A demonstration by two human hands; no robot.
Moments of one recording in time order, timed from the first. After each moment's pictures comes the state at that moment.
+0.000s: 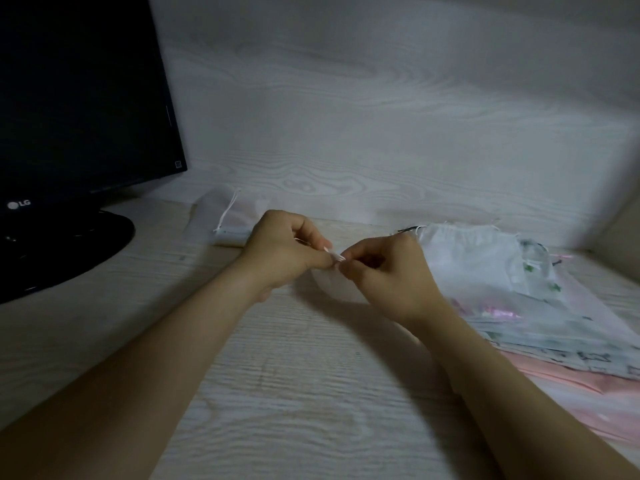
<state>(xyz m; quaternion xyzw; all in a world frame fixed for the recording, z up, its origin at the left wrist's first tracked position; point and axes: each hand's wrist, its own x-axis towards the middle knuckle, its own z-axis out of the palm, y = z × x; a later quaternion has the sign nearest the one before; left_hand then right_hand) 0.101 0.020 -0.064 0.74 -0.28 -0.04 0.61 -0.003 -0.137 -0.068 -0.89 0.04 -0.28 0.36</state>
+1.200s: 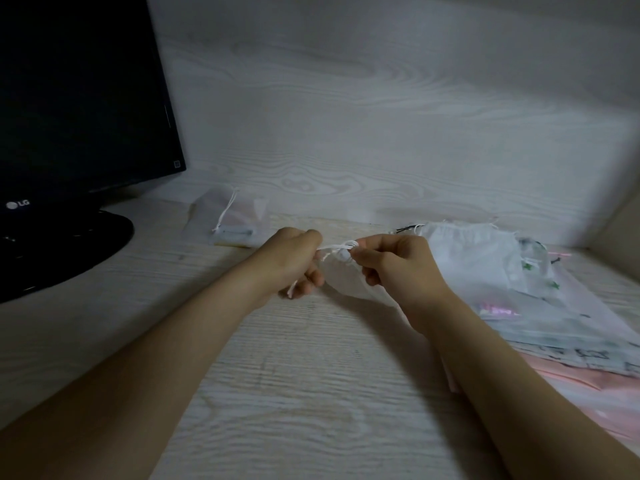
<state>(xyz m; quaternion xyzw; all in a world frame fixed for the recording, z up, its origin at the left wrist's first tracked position) 0.089 0.013 -0.056 0.78 -0.20 -0.19 0.56 0.002 -0.149 -0.069 -0.75 0.11 -0.25 0.60</state>
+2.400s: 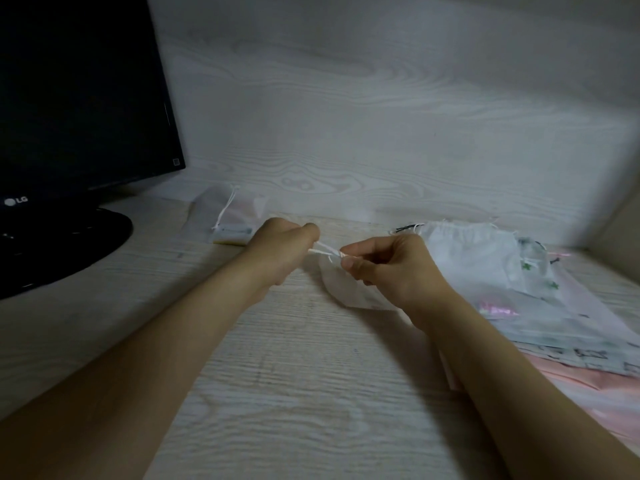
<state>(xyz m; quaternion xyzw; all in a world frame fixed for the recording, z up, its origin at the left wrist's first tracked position) 0.098 0.017 -0.055 0.79 -0.19 -0.12 0.57 -0.005 -0.151 -0.067 -0.80 0.08 -0.20 0.56</state>
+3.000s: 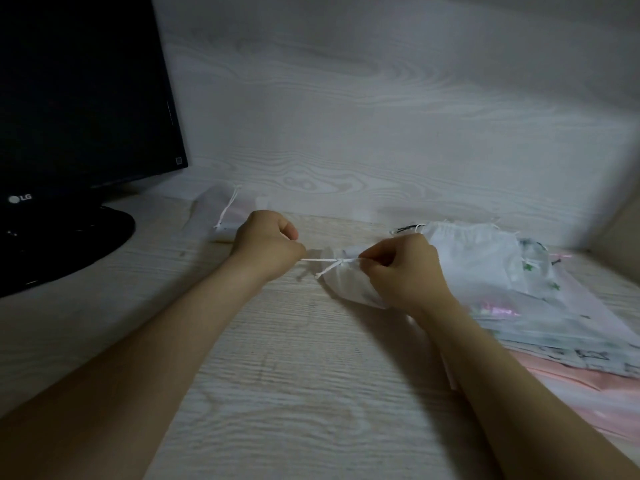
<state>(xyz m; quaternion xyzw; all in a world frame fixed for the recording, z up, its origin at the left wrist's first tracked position) 0.117 0.021 -0.069 0.84 -0.16 0.02 0.51 -0.002 -0.156 -0.071 -0.90 0.15 -0.28 0.30</state>
